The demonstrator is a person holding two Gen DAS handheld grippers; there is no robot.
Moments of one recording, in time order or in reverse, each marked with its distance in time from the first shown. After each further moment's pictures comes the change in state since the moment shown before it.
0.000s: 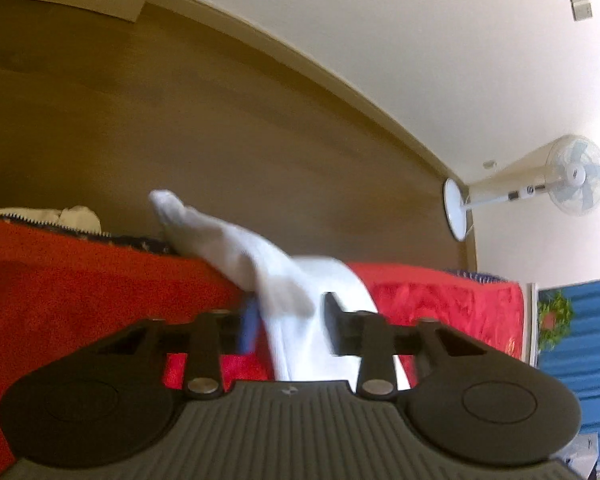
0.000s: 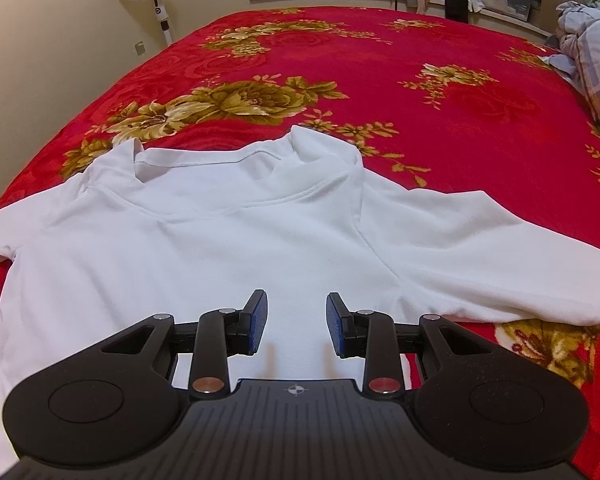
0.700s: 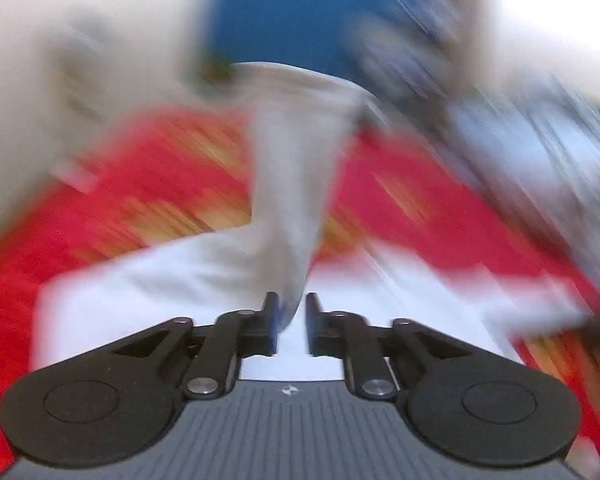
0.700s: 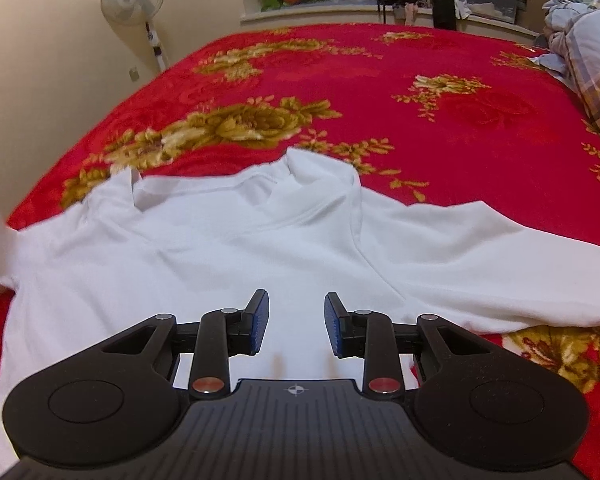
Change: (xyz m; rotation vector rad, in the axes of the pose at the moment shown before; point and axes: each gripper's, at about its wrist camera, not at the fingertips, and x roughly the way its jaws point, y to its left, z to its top) left arm -0.121 -0.143 -0.397 1.600 0.219 -0.633; right arm -0.002 -0.005 0.004 0.073 -0.084 0.017
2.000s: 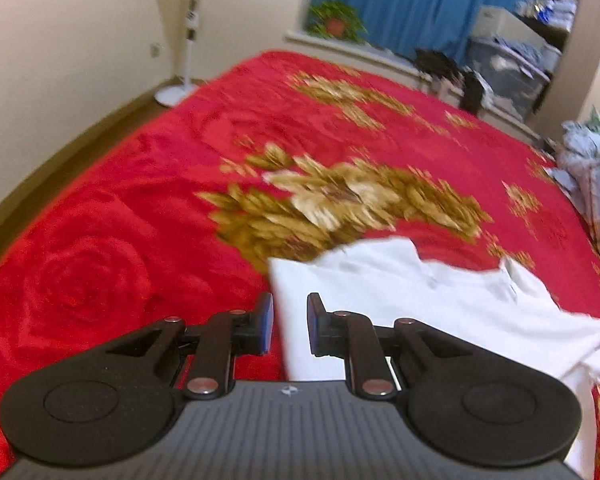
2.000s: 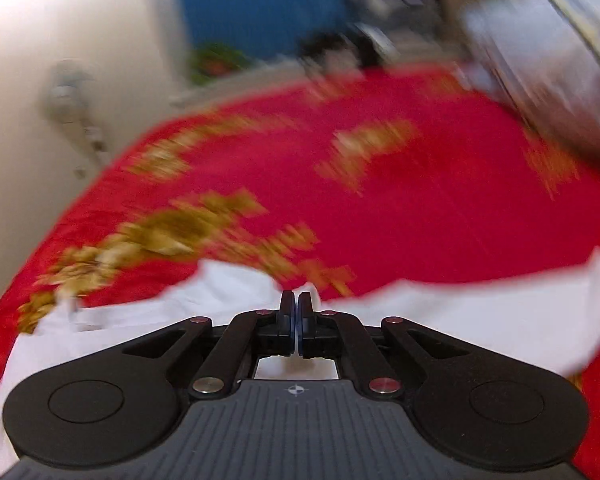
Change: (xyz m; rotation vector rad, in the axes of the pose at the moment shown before) left arm 0.020 0.123 0.019 -0.305 0.074 0.293; right arm 0.022 -0.080 0.040 0.264 -0.139 -0.103
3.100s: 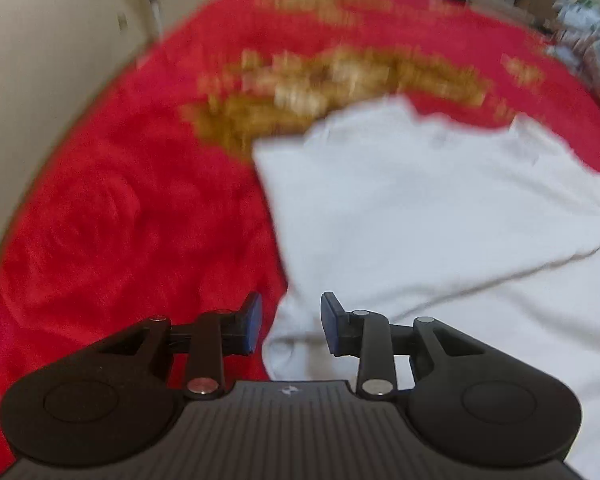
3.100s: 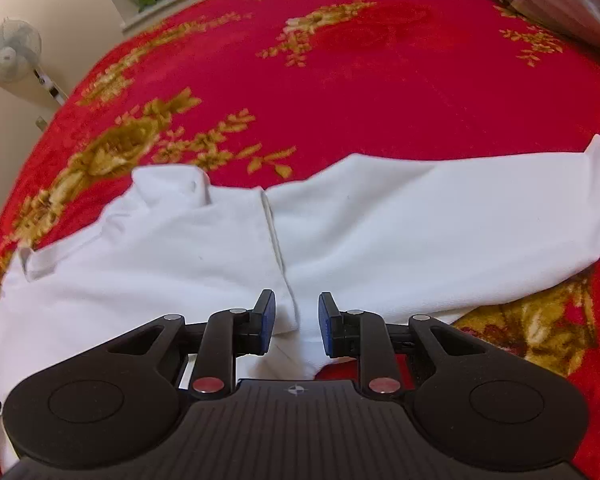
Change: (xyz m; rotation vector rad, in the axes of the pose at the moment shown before) left arm -0.001 -0.038 -0.048 0.234 0.159 0.107; right arm 0.022 -0.026 -0.013 0.048 0.229 -0.029
